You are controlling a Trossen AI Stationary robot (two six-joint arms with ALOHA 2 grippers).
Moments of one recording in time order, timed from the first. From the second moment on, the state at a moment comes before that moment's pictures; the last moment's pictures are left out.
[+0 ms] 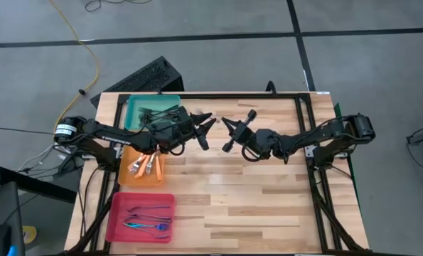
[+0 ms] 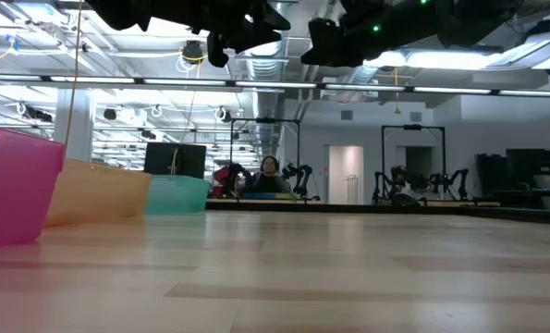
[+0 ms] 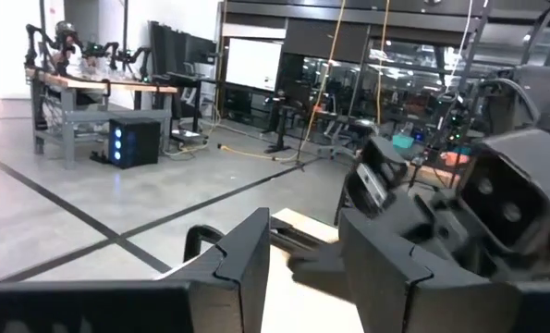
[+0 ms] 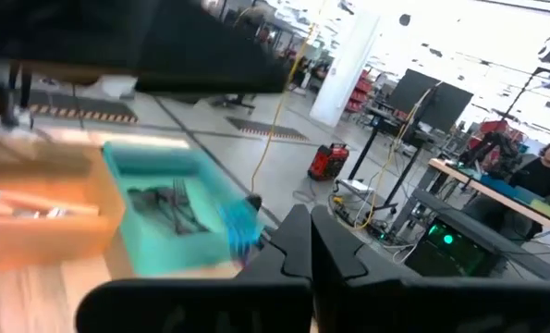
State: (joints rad) left arm 0.03 1.47 0.84 0.72 -0.55 -0.14; right arm 0.05 1.50 0.78 0.77 0.76 -0.37
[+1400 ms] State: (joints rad) left arm 0.23 1.23 0.85 -0.07 -0.50 -0.12; right arm -0.17 1.59 0.85 0.43 0.23 -0.24
